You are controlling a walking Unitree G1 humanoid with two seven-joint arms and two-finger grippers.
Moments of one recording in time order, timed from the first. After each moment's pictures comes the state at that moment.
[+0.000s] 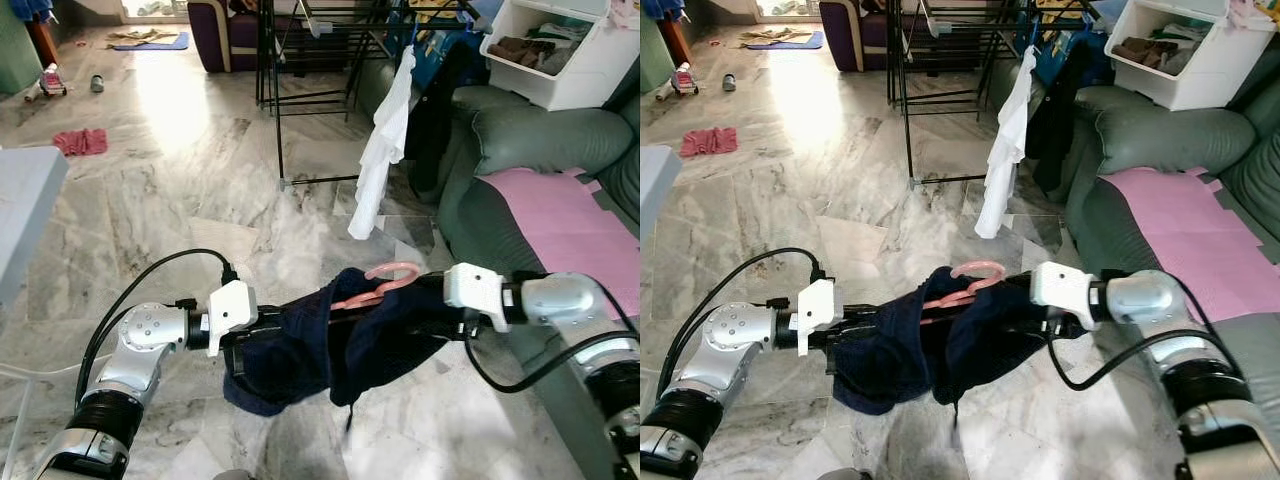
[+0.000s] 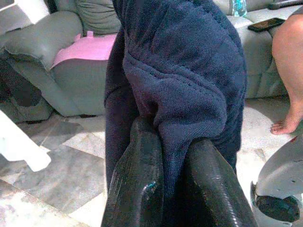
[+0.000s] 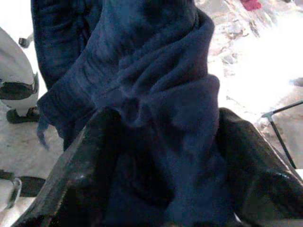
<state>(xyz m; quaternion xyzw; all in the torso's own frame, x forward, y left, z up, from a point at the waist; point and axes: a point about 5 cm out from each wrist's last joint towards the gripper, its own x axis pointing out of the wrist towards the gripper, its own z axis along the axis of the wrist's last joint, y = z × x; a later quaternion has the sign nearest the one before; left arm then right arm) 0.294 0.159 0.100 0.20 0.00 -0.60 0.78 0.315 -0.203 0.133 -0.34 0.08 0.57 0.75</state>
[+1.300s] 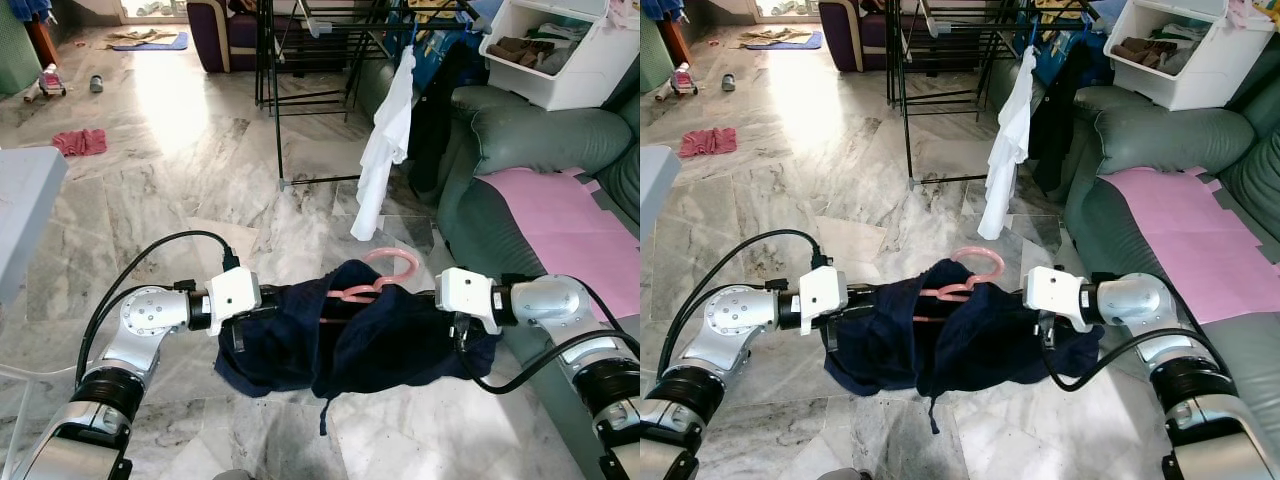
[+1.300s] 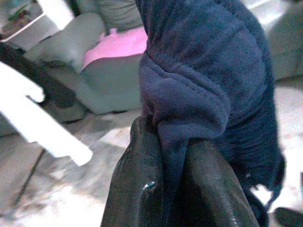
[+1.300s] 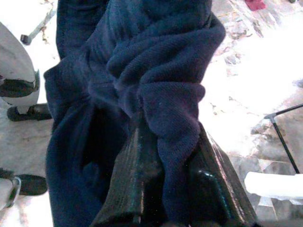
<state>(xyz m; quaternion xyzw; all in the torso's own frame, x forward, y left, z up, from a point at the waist) 0.315 0.161 0.112 0.28 -0.03 -0.55 0.79 0.318 -0.198 0.125 -0.35 0.08 0.57 0.74</state>
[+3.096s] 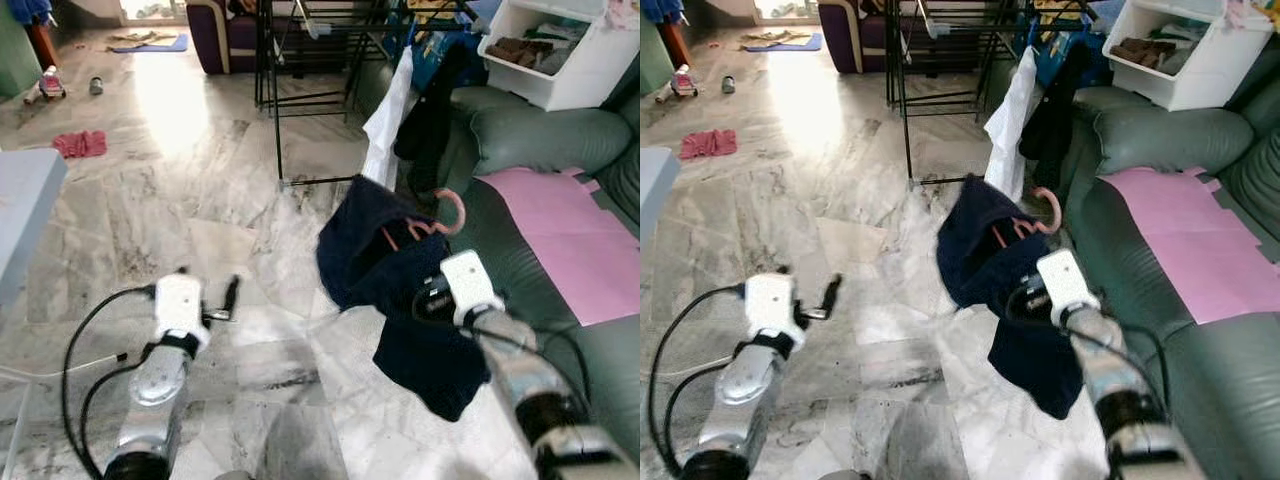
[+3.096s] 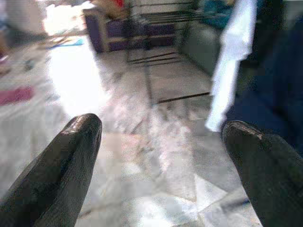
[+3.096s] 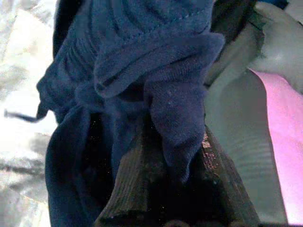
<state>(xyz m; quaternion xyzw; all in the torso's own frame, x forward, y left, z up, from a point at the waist) 0.287 0.194 0.063 0.04 0.01 -0.02 1.00 0.328 -0.202 0.065 -0.19 0.14 0.07 0.97</state>
